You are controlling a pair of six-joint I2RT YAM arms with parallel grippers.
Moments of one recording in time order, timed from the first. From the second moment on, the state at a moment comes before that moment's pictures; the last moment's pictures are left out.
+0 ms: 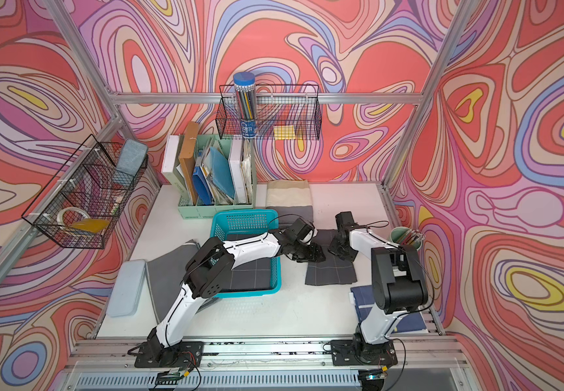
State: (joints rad) left arm -0.89 2.32 1.79 -0.41 0.35 -0.72; right arm 0.08 1.71 0.98 -0.57 0.04 0.60
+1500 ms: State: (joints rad) left arm -0.92 2.24 2.06 -0.72 0.17 -0.55; right arm 0.08 1.34 1.01 -0.71 0.13 0.60
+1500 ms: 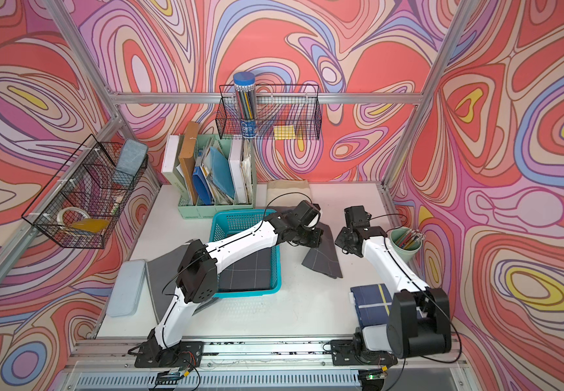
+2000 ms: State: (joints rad) left arm -0.90 2.14 2.29 -1.20 0.13 -0.40; right arm 0.07 1.27 1.06 -0.76 0.16 0.59
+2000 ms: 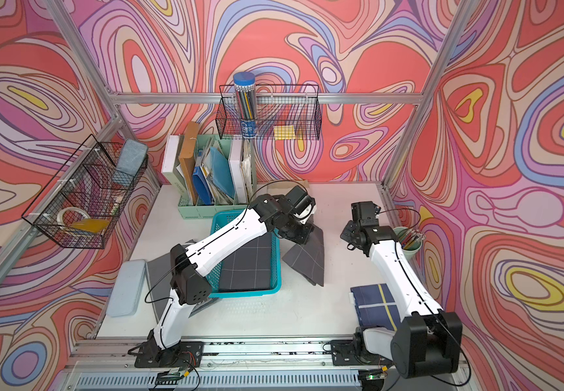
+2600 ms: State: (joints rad) left arm -0.58 1.66 1.49 -1.05 0.09 -0.39; right arm 0.07 1.27 1.06 -0.76 0.10 0.59
